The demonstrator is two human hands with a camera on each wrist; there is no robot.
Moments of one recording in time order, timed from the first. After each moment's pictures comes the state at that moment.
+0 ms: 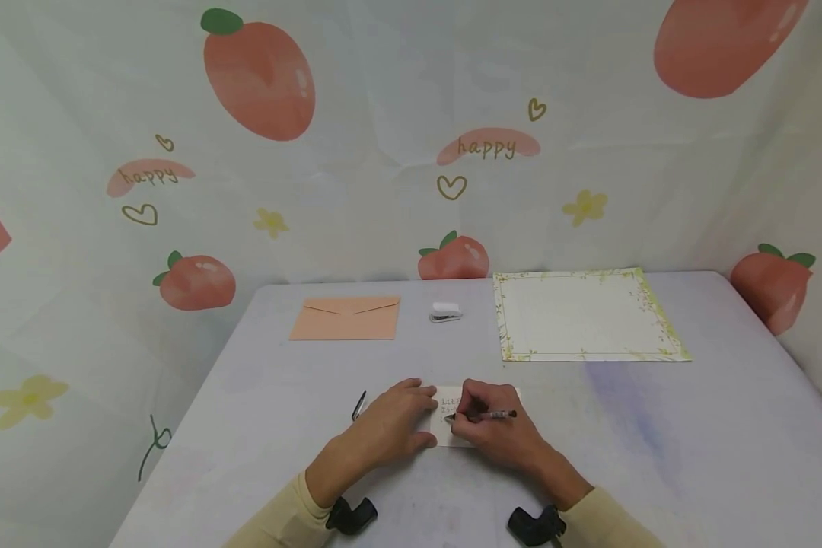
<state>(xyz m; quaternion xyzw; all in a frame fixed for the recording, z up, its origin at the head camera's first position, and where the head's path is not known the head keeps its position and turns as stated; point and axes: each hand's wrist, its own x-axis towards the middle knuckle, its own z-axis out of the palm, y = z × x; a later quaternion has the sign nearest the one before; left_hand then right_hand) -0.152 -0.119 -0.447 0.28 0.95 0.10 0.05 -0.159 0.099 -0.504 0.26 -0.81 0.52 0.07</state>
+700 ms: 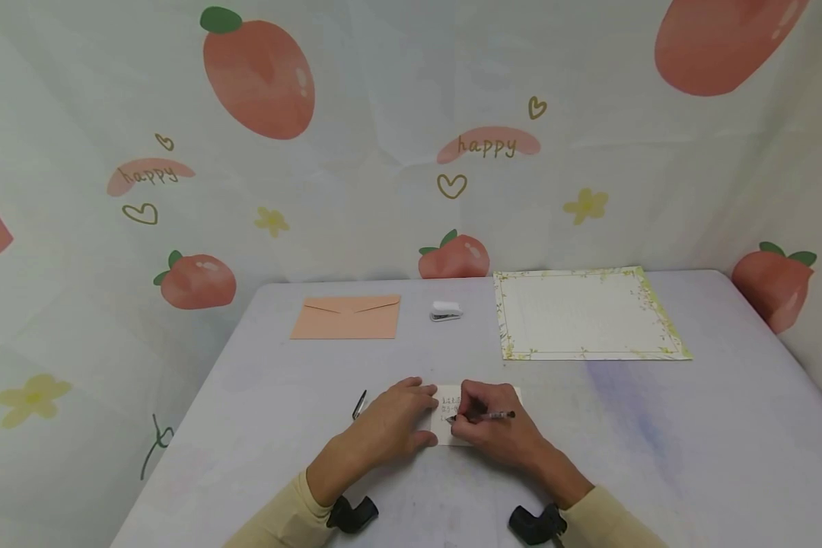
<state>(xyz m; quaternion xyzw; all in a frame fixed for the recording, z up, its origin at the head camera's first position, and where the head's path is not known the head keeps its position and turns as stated) -0.152 -0.119 -0.447 0.28 0.95 0.10 0.06 -0.158 0.100 -0.504 0.27 -0.81 0.52 0.06</state>
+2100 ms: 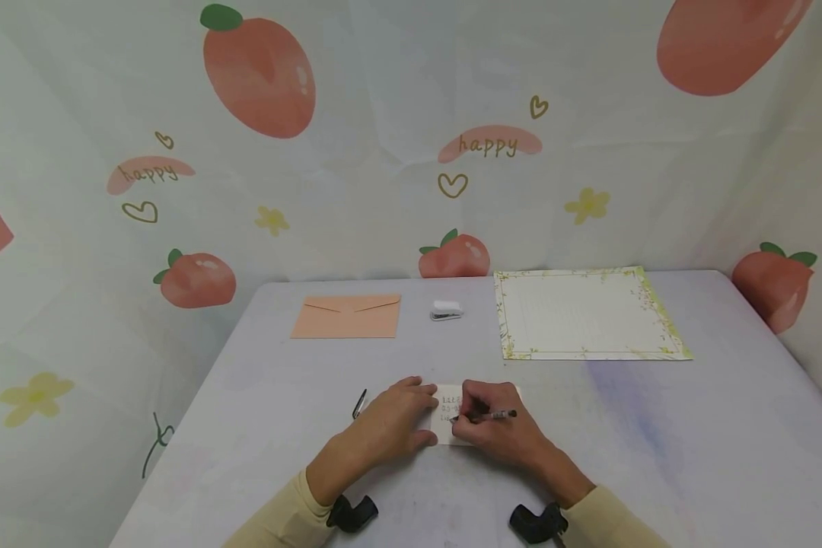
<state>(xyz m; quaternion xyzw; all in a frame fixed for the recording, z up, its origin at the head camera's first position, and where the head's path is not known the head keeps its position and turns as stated) -0.152 -0.119 -0.447 0.28 0.95 0.10 0.05 -0.159 0.102 -0.503 0.27 -0.81 0.51 0.06</state>
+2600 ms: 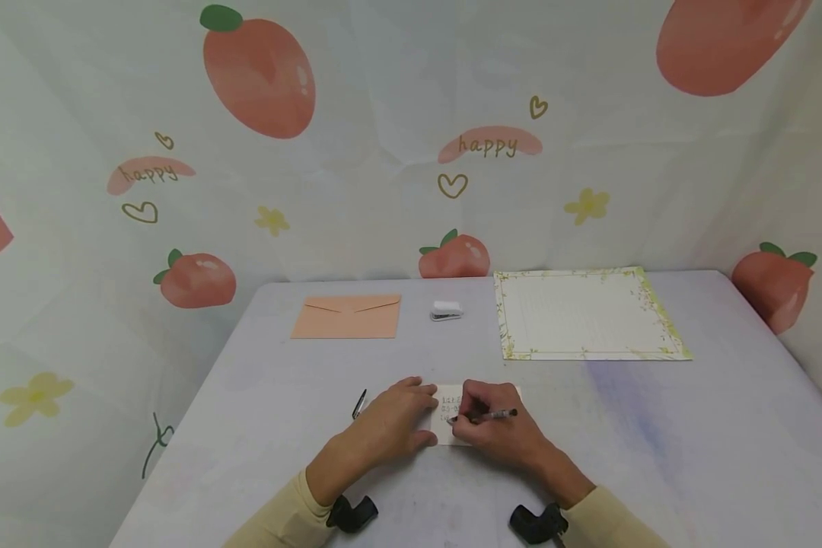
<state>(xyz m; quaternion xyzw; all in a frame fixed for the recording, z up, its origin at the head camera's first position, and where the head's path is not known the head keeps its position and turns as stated) -0.152 -0.118 -0.447 0.28 0.95 0.10 0.05 -0.159 0.103 -0.504 0.28 -0.81 0.52 0.06</state>
